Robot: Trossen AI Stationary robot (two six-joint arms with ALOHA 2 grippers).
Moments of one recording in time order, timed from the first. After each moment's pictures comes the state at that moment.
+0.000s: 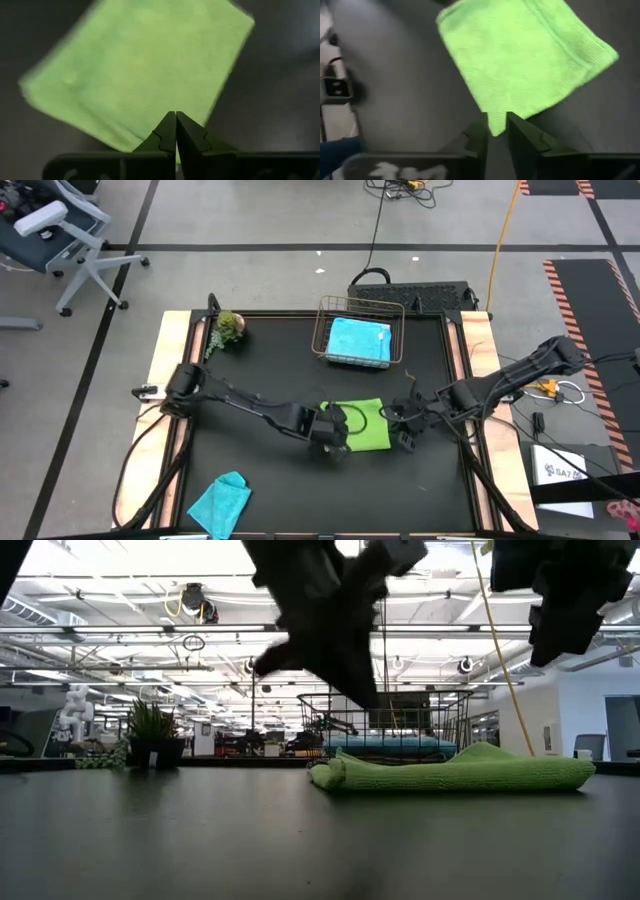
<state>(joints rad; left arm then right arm) -0.26 2.05 1.56 -0.57 -0.21 -0.85 0.37 1.11 0.74 -0.63 0.10 0.88</state>
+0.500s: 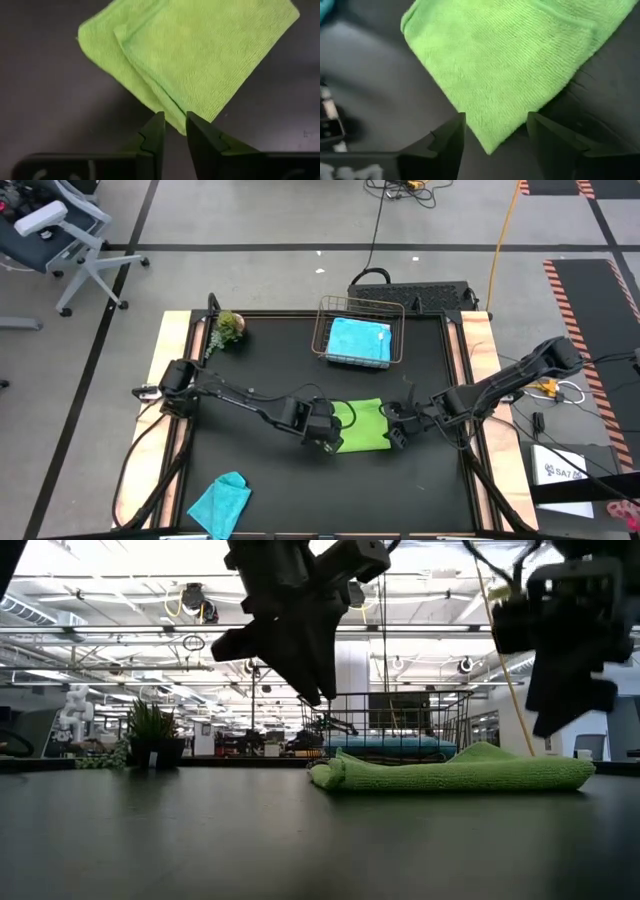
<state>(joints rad) -0.24 1.98 1.55 -0.75 -0.18 -1.06 0.35 1.15 0.51 -0.32 0.10 1.13</state>
